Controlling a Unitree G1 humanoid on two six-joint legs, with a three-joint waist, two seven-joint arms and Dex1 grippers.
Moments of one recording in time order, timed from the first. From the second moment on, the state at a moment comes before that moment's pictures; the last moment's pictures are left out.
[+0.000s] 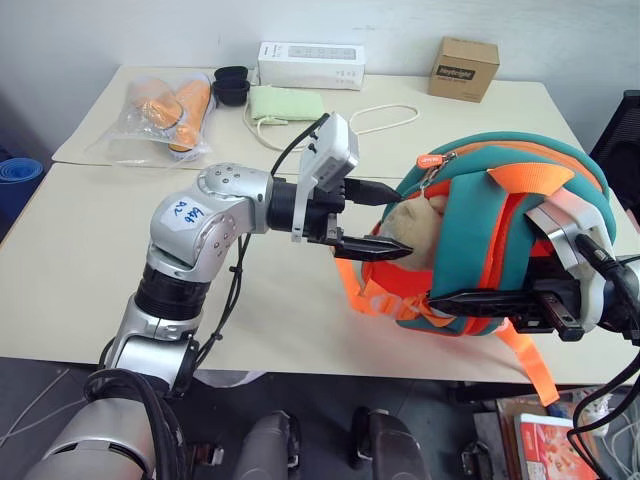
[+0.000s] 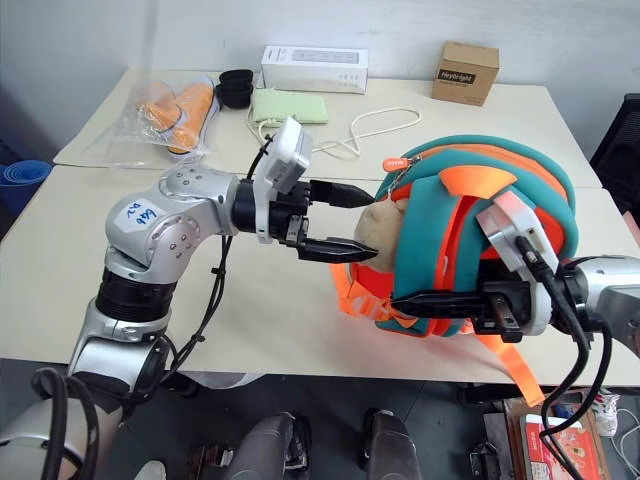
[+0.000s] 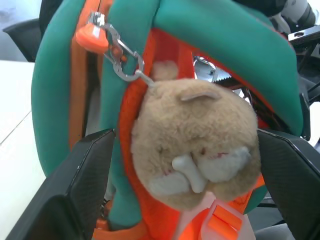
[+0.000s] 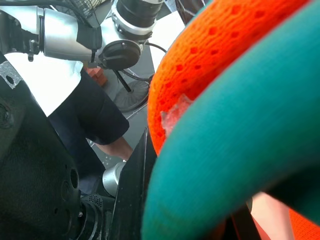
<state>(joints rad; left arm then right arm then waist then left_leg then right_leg) -0.98 0.39 -0.18 -0.10 -0.53 0.84 -0.99 -0.31 -1.04 -0.32 -0.47 1.23 1.03 1.06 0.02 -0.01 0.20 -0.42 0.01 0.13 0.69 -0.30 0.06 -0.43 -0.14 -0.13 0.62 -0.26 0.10</state>
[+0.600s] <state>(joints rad) -1.00 0.44 -0.17 0.04 -0.53 0.82 -1.08 -0.23 -1.03 -0.35 -0.47 1.24 0.99 1.01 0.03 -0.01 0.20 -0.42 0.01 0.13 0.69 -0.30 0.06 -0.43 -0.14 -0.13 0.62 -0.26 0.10</state>
